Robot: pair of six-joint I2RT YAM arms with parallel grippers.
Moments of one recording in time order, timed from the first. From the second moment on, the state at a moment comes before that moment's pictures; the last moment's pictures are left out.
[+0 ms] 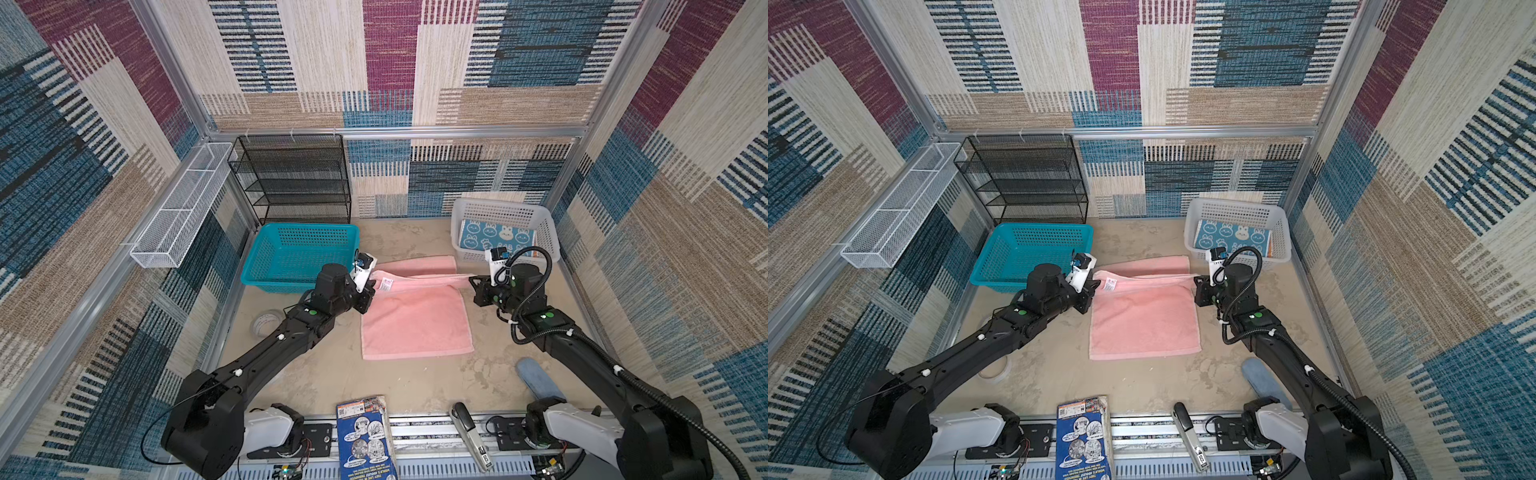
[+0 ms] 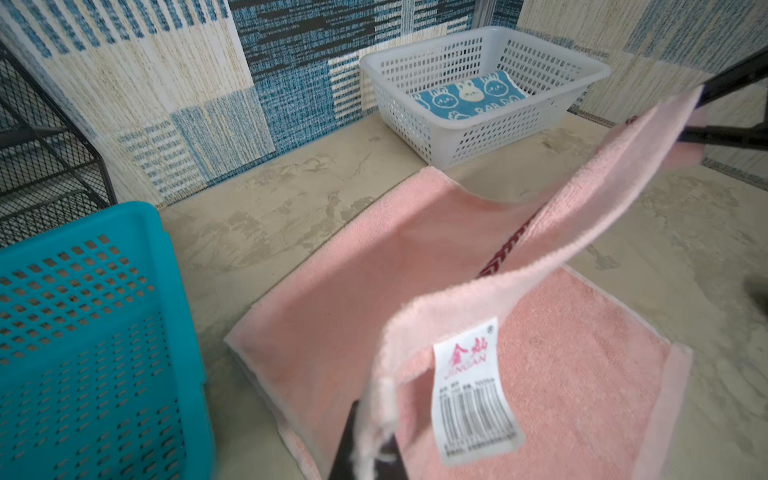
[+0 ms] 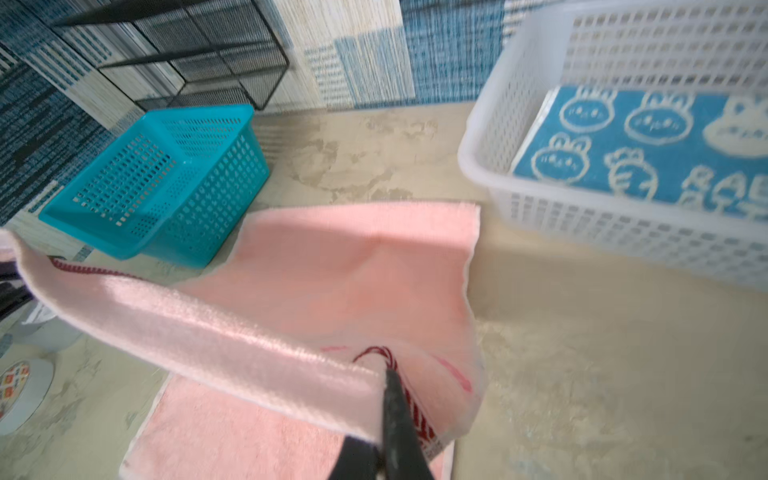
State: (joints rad) left arm -0.47 1.26 0.76 0.01 0.16 0.11; right arm 0.25 1.09 0.63 -0.05 -0.24 0.24
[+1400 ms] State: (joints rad) left arm -0.58 1.08 0.40 0.06 0.09 -0.19; right arm 0.41 0.99 0.25 -0.02 -0.42 0.51
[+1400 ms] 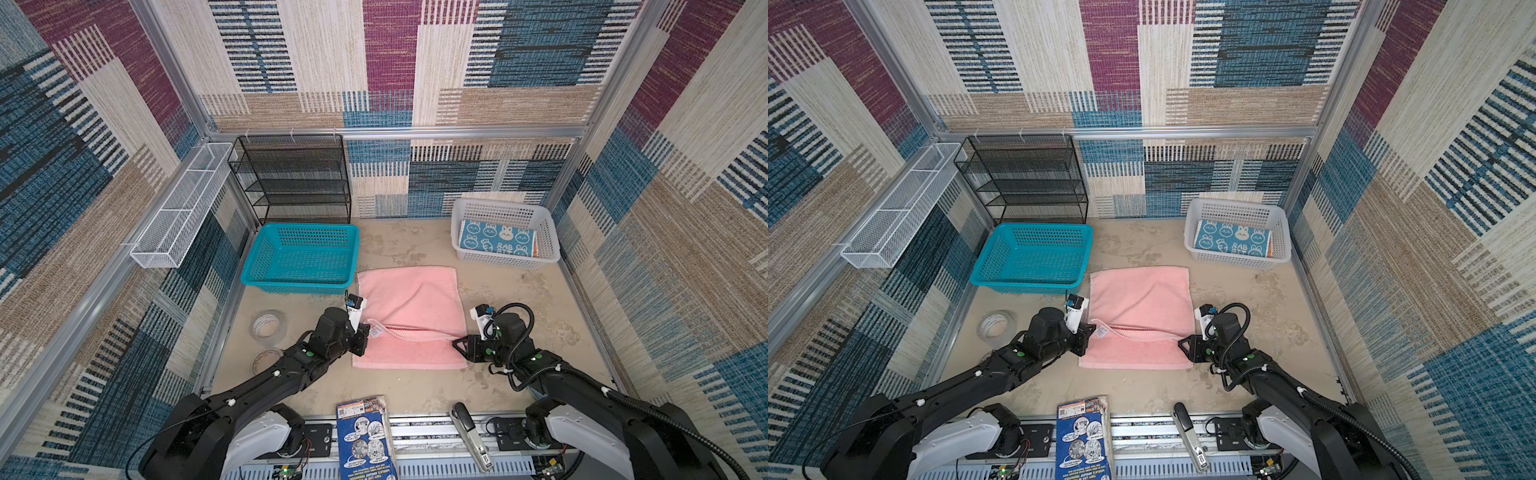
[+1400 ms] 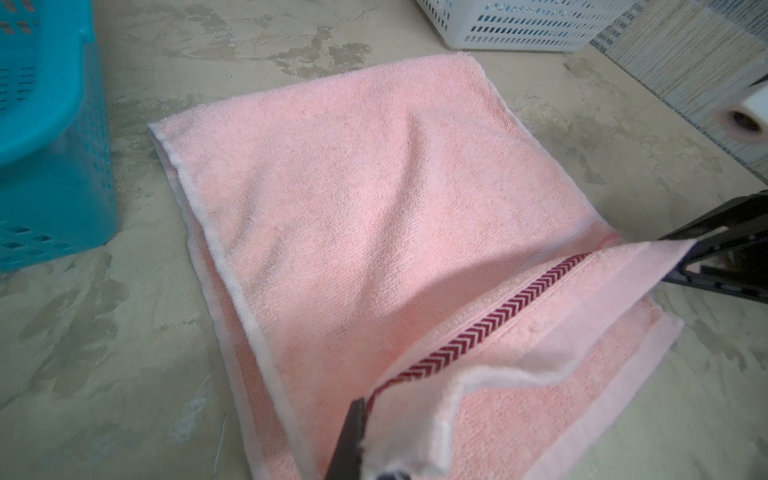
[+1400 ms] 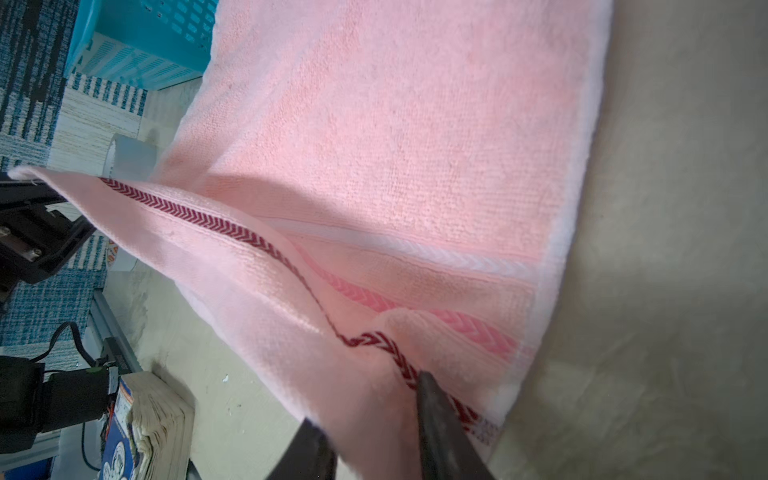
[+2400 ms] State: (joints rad) left arm -0.58 0.70 0.41 -0.13 0.02 -0.30; right arm 0.41 0.79 0.26 -0.10 -0.43 0.51
